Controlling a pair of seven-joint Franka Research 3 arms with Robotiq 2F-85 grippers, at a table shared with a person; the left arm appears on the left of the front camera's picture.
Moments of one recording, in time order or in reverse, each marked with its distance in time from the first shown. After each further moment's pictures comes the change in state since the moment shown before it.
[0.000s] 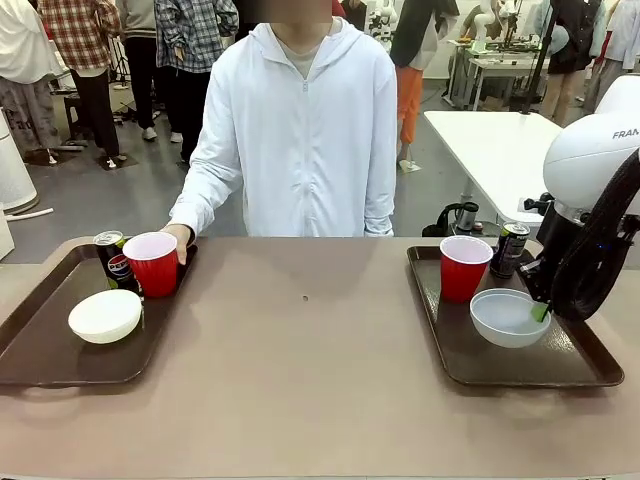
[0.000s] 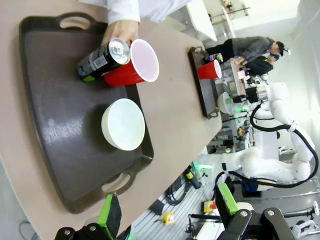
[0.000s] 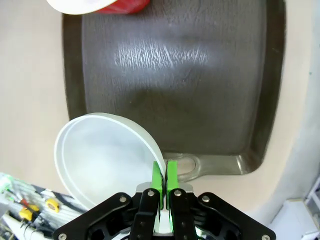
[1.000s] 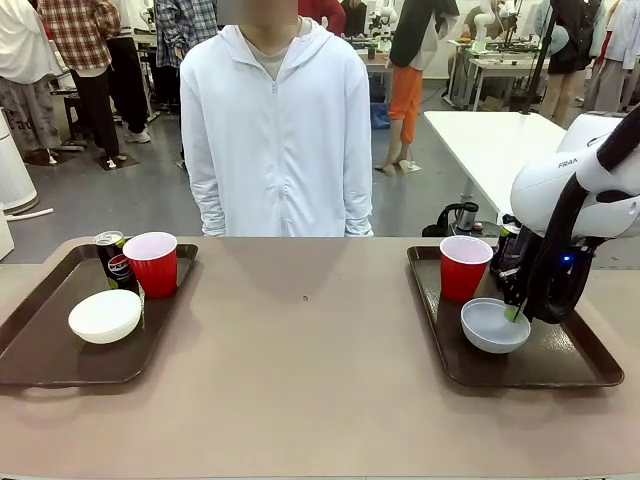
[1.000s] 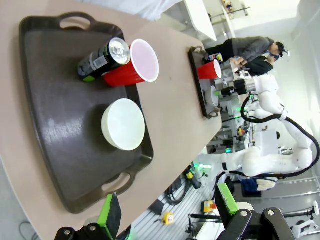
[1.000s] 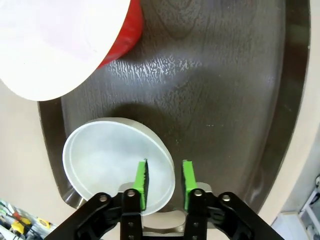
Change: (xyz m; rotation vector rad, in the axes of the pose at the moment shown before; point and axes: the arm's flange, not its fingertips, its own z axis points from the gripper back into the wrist) left arm 0.000 0.000 0.000 0.000 0.000 0.000; right arm 0.052 -0.008 -0.049 -0.006 -0.013 0.034
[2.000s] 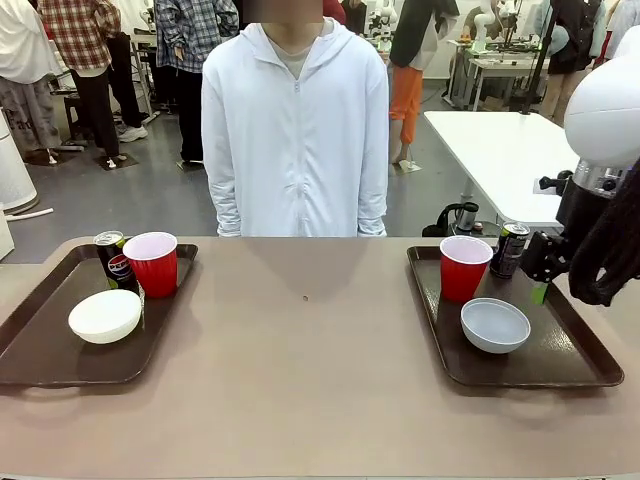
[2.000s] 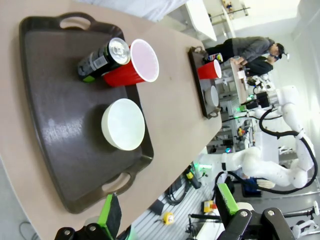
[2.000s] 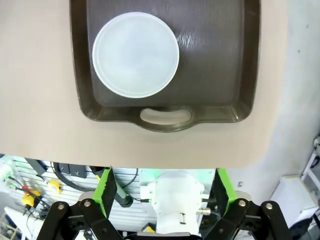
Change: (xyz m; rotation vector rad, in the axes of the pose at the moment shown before) left arm 0.000 0.000 0.000 0.000 0.000 0.000; right arm -0.090 0.026 0.112 -0.053 0.078 -0.072
